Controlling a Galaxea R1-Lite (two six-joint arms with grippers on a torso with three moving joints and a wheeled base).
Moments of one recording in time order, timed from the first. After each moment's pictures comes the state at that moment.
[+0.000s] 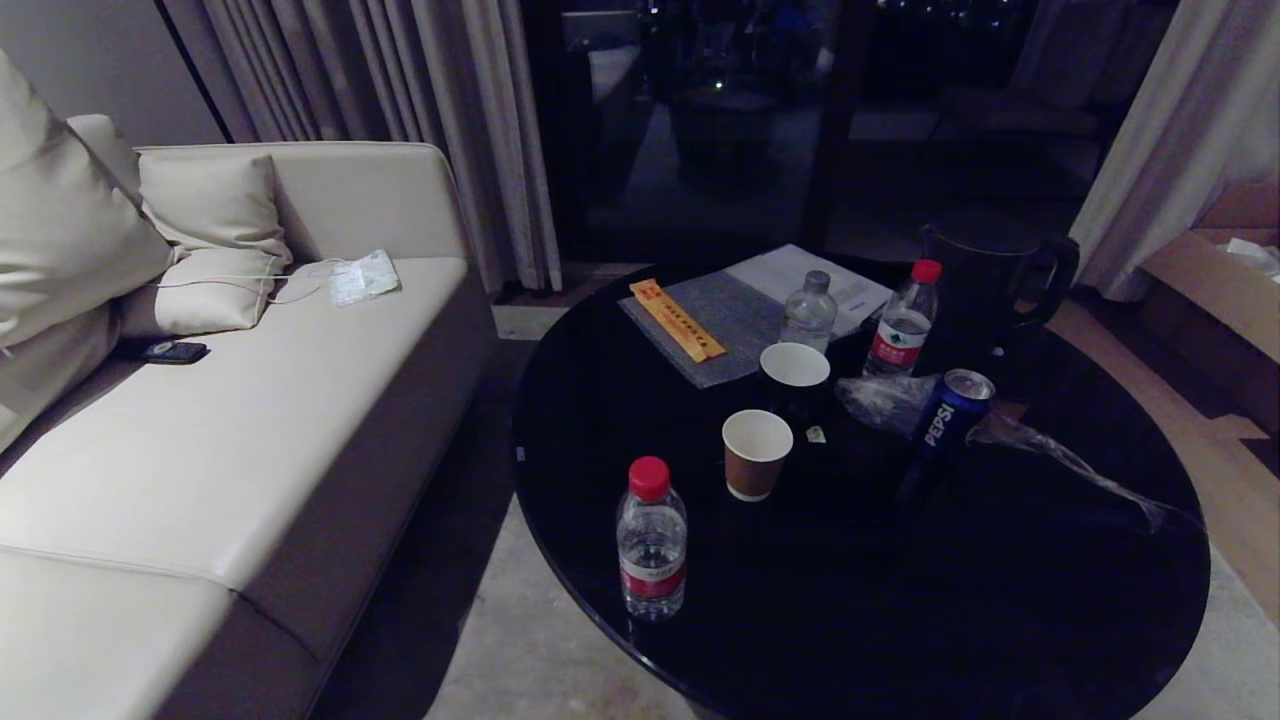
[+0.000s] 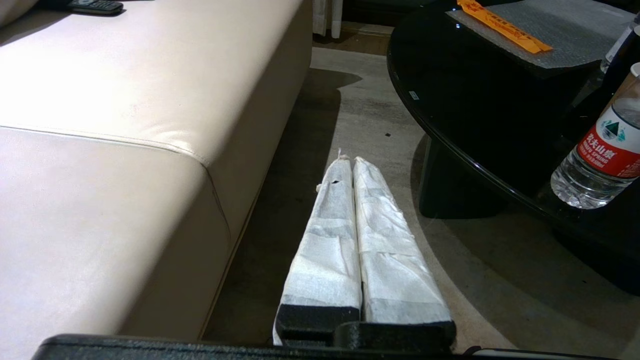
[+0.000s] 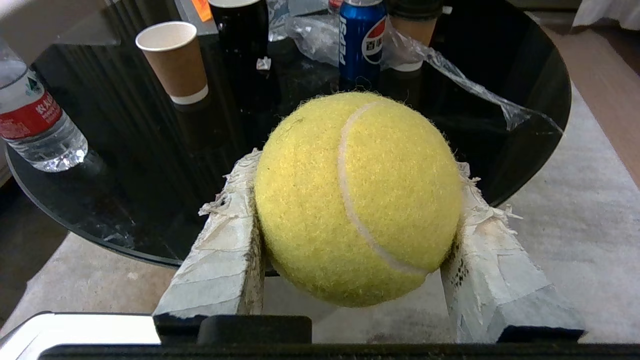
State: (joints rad) left arm -0.01 0.00 0.00 0.00 0.04 -0.04; right arm 0.01 0.01 0.00 -0.03 0.02 -0.02
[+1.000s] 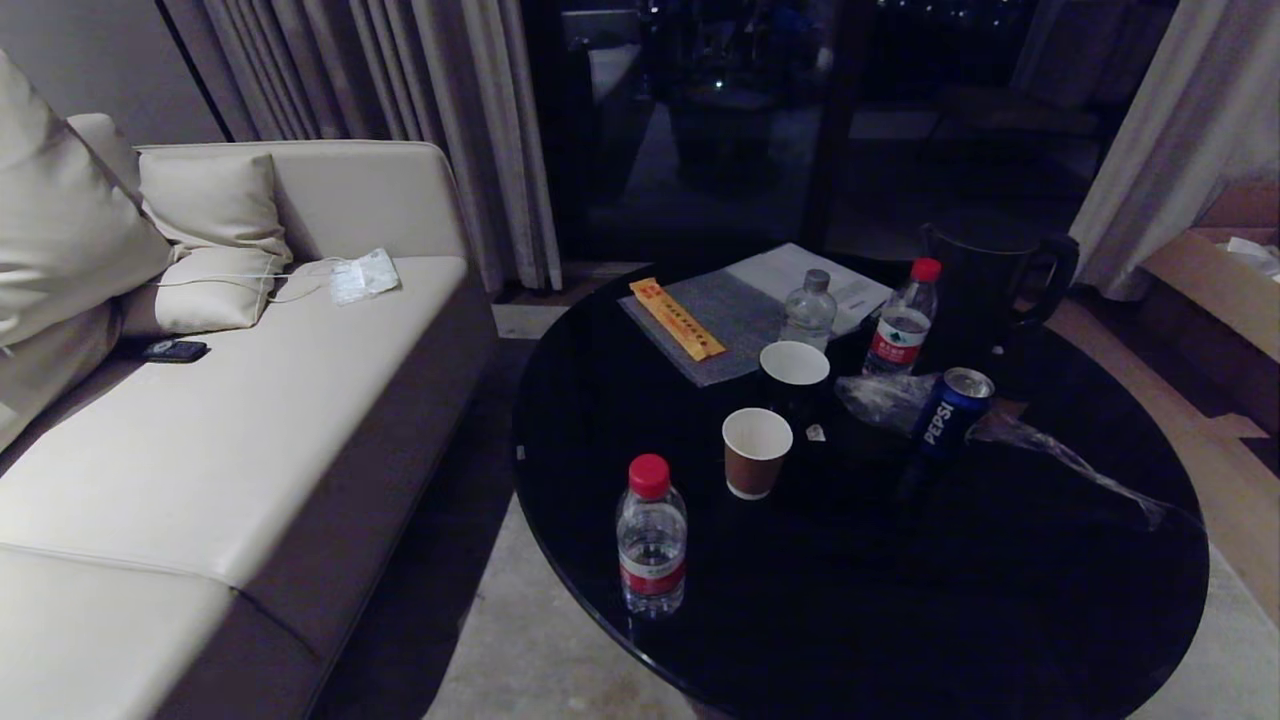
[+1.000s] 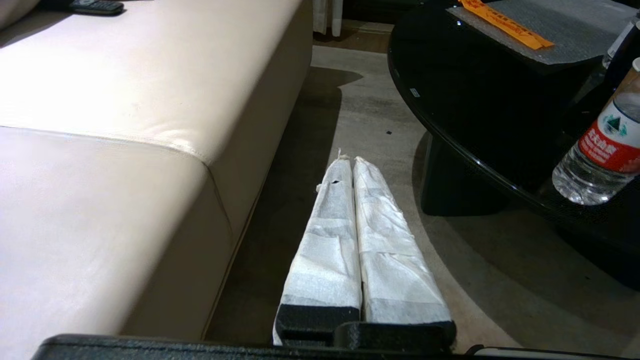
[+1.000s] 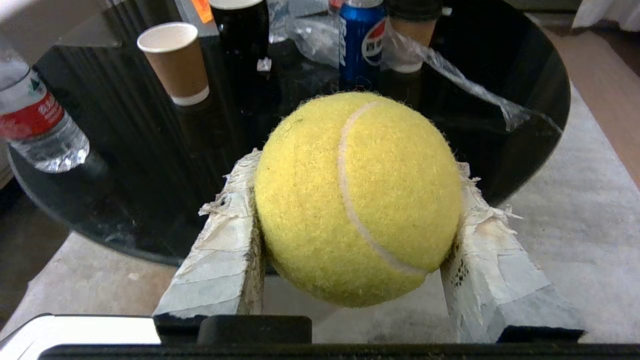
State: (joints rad) left arm -0.01 0.00 0.00 0.00 0.04 -0.03; right arm 0.01 0.00 0.00 -0.03 0.02 -0.02
